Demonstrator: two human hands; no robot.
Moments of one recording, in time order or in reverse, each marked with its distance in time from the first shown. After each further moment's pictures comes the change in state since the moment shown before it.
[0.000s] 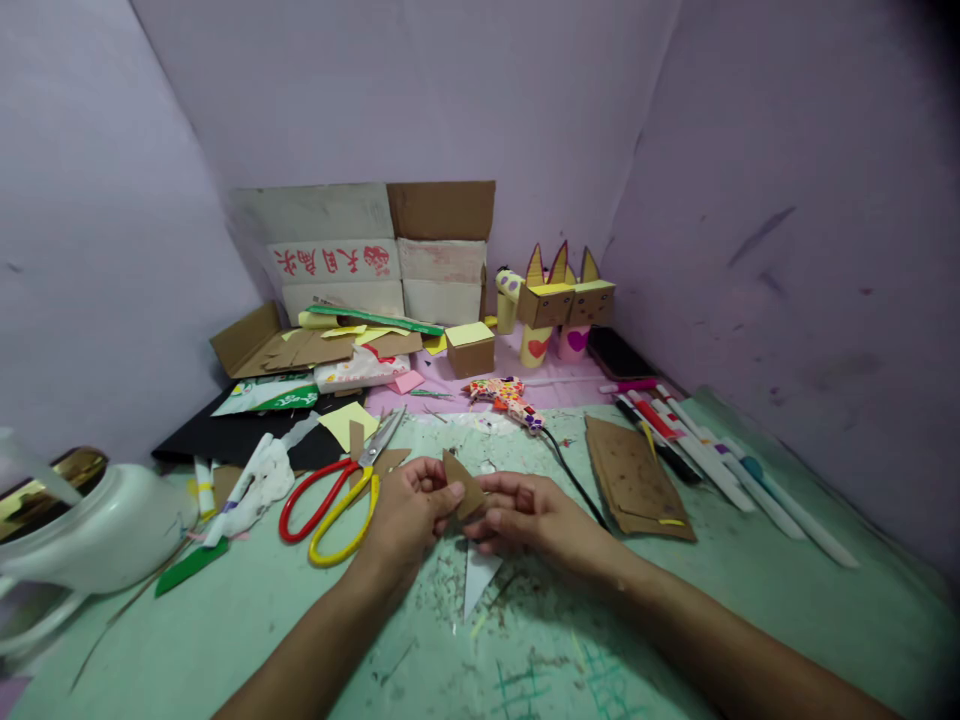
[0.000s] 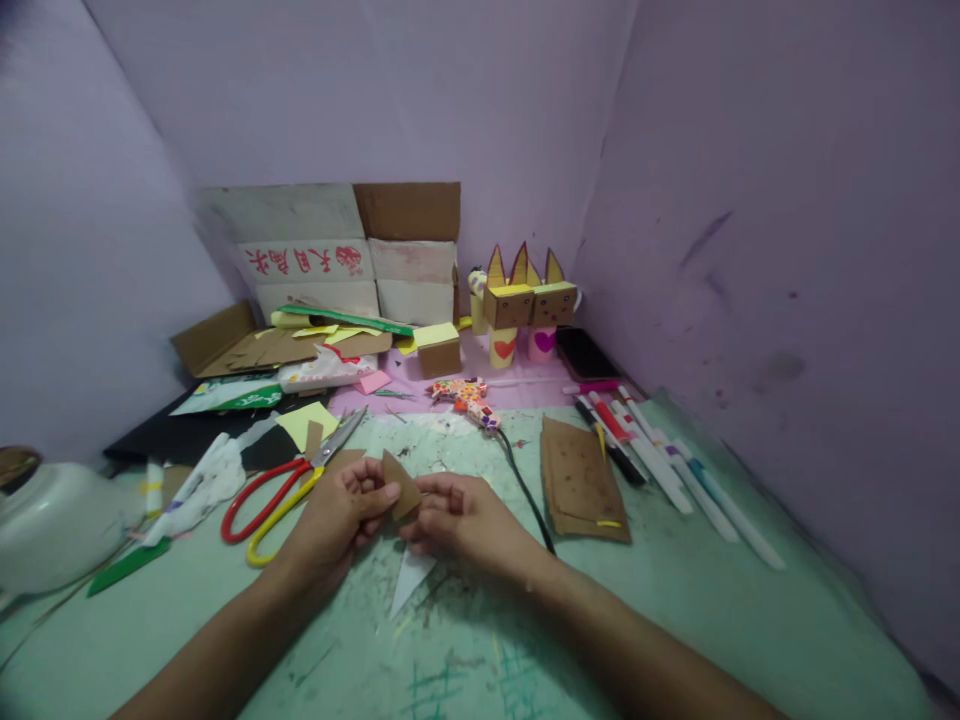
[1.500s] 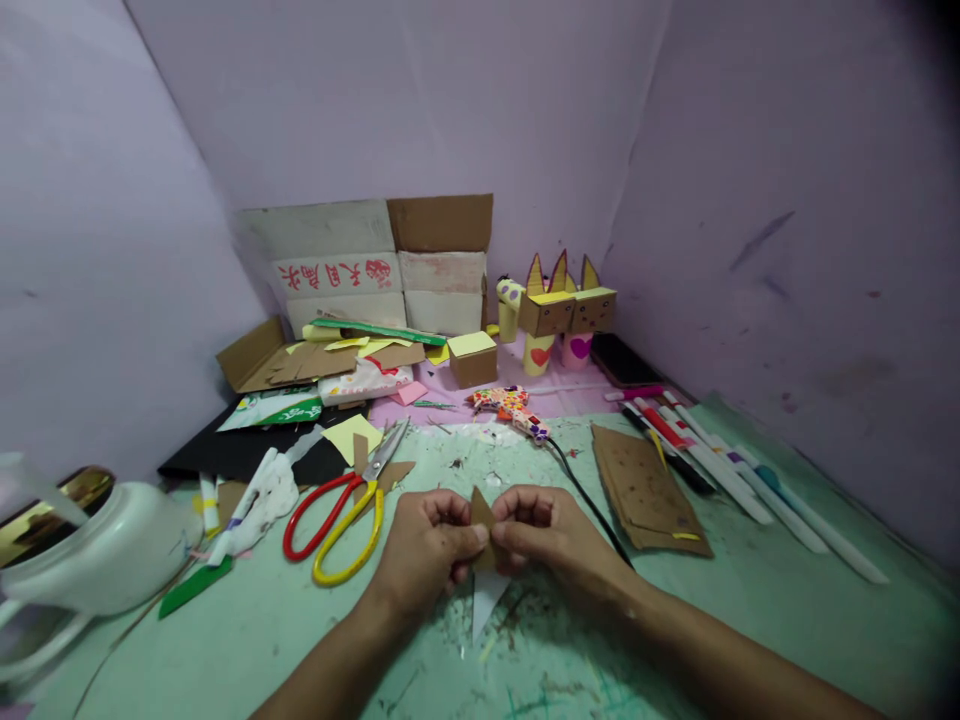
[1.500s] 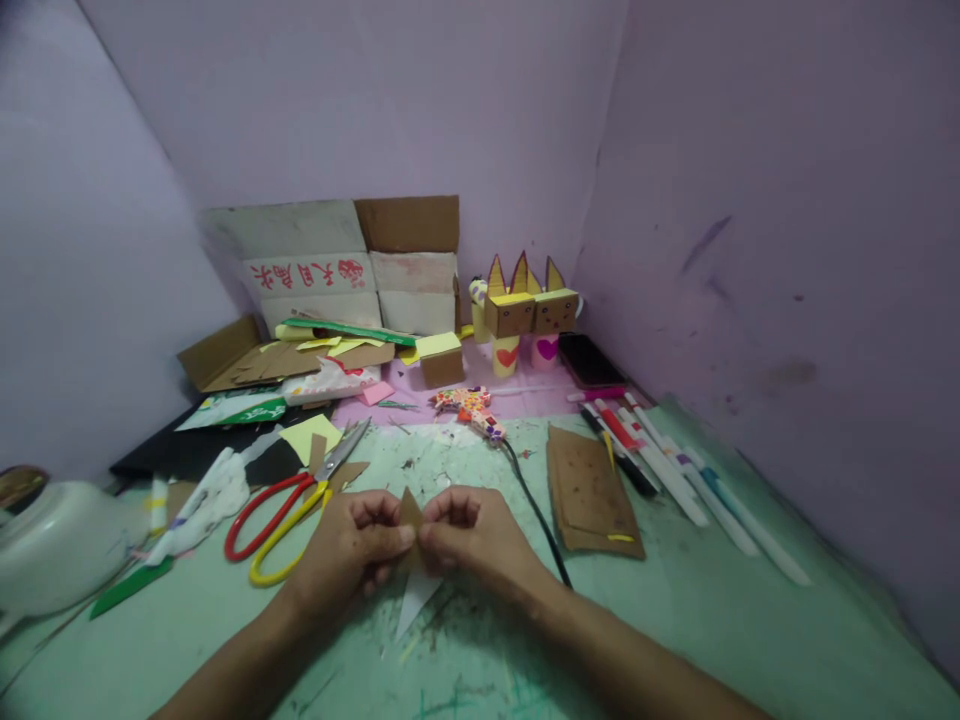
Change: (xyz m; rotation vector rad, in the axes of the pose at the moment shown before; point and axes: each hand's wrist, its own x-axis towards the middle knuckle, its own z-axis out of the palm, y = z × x) left_hand -0.012 -0.001 0.001 0.193 -0.129 -0.041; right_hand -0.004 -0.003 0.006 -0.142 0.155 -0.113
